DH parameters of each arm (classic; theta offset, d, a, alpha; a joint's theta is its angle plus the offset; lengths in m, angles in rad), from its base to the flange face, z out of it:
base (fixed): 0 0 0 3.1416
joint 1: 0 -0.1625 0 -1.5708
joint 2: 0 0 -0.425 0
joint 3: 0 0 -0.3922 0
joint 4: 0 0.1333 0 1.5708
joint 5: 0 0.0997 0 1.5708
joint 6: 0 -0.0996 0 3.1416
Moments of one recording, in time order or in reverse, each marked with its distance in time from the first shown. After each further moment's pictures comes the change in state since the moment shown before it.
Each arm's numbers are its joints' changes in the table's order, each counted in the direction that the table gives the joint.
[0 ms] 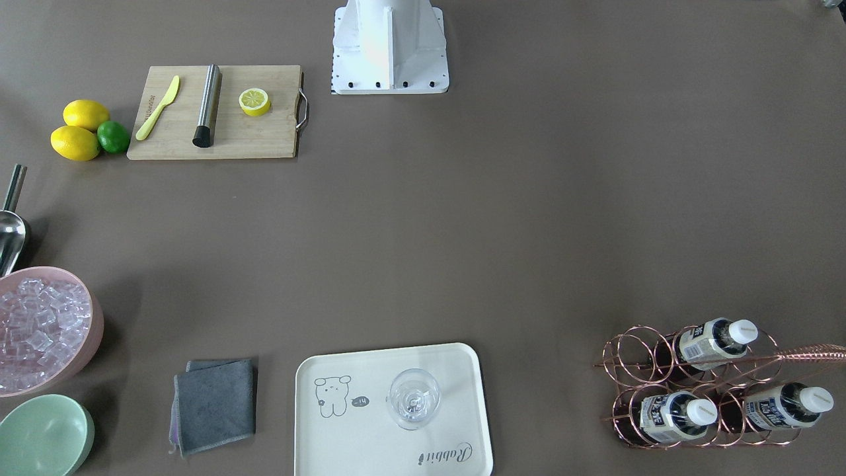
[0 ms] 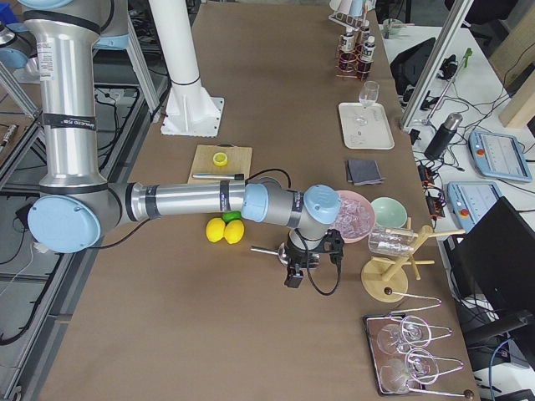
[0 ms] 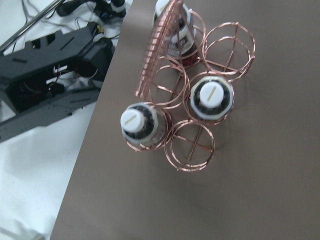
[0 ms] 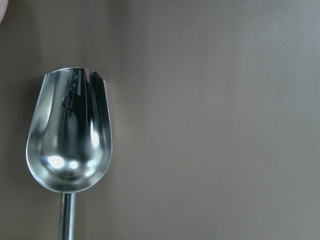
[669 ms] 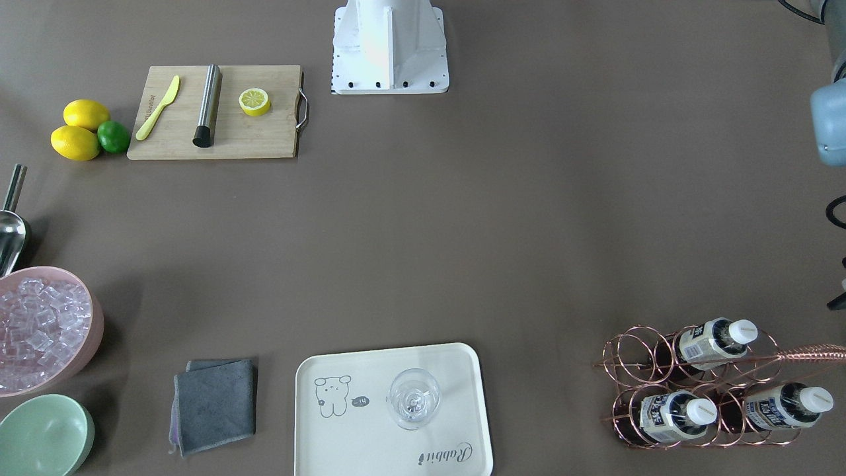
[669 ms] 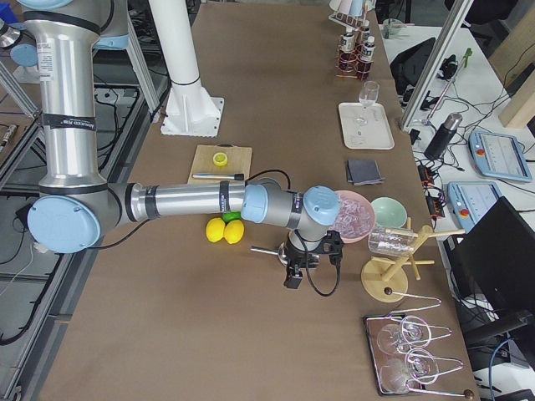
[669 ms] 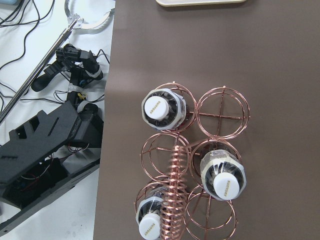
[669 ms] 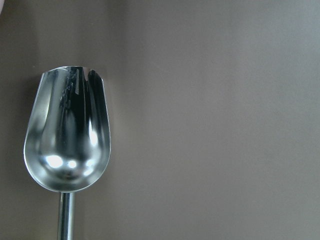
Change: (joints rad) left arm -0.066 -0.225 0.249 -0.033 0.008 -0.147; right arm 0.000 -0.001 -0.003 0.000 0.000 0.000
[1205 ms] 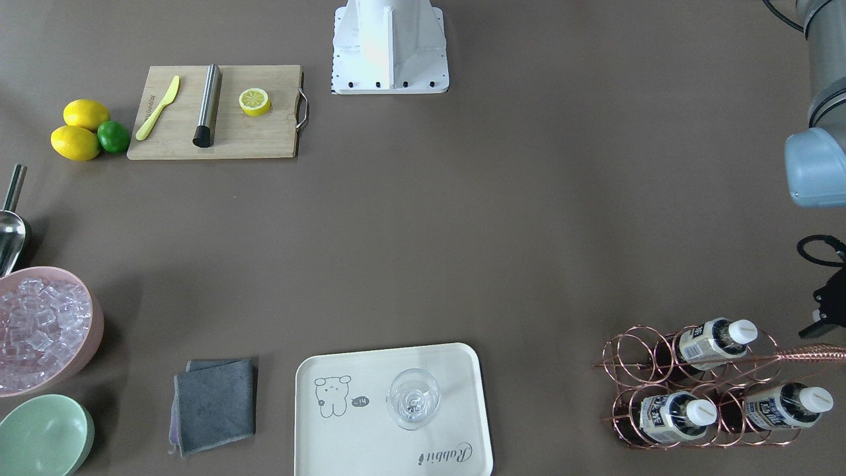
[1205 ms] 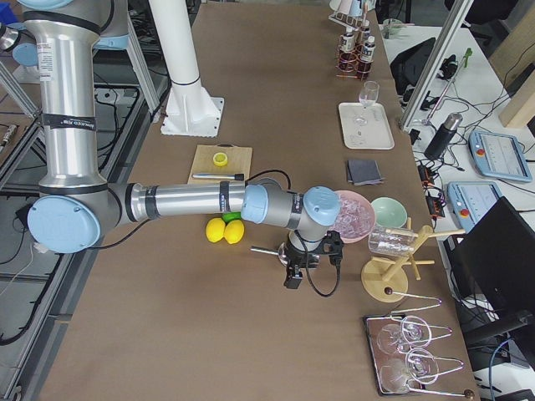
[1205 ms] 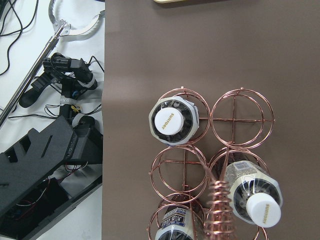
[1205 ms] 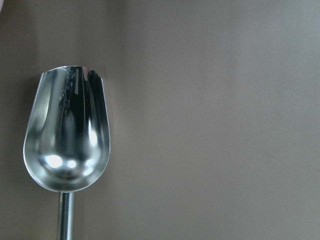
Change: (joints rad) left arm -0.036 -0.019 0.116 -0.120 0.004 -0.011; right arm -0.001 0.000 -0.001 0.000 0.000 0.000
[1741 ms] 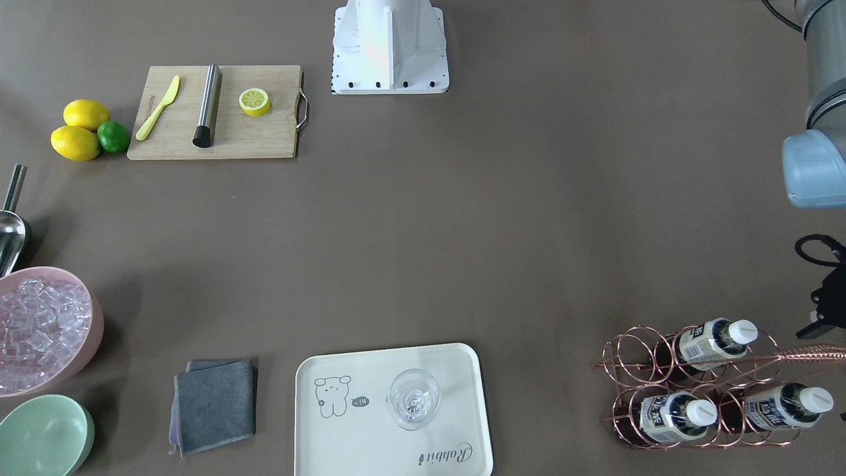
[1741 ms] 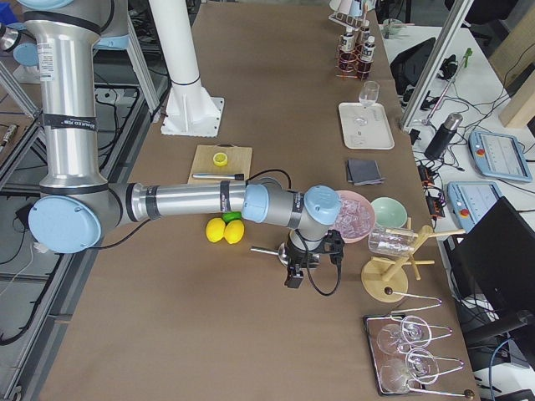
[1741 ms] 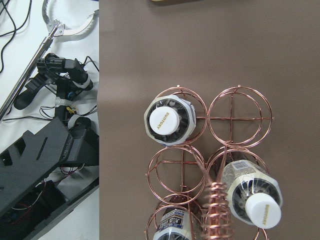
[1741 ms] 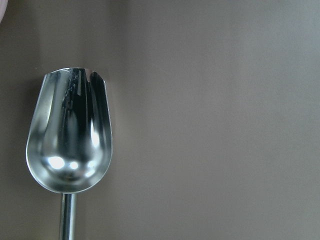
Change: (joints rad) left arm -0.003 0.006 -0.001 -0.005 -0.002 -0.015; right arm 0.001 0.003 0.001 0.001 0.001 0.000
